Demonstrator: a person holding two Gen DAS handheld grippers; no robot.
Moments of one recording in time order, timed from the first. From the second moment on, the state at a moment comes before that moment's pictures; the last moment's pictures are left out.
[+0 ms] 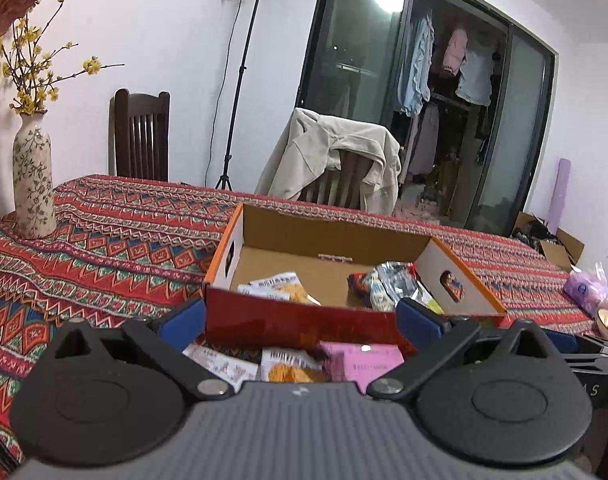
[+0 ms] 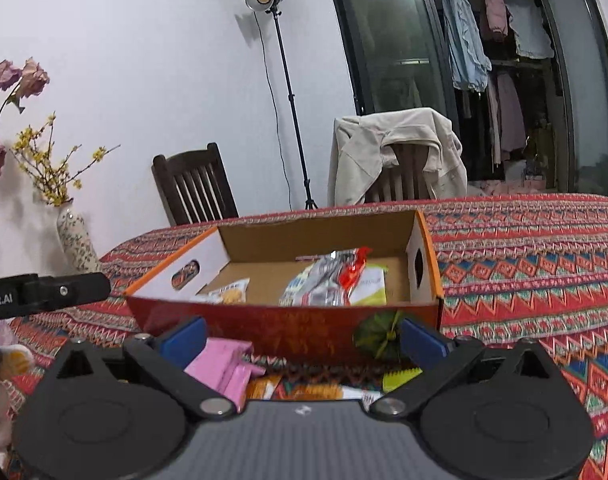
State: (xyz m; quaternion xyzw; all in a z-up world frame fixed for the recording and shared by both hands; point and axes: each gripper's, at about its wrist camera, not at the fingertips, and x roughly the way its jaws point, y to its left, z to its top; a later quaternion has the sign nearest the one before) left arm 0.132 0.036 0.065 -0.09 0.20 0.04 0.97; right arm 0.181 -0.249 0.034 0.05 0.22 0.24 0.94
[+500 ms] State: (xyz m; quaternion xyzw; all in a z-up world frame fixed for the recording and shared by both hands) left arm 0.106 0.027 0.048 -0.09 0.22 0.03 0.97; right arm 0.144 -0.263 0.019 0.05 0.24 0.23 0.94
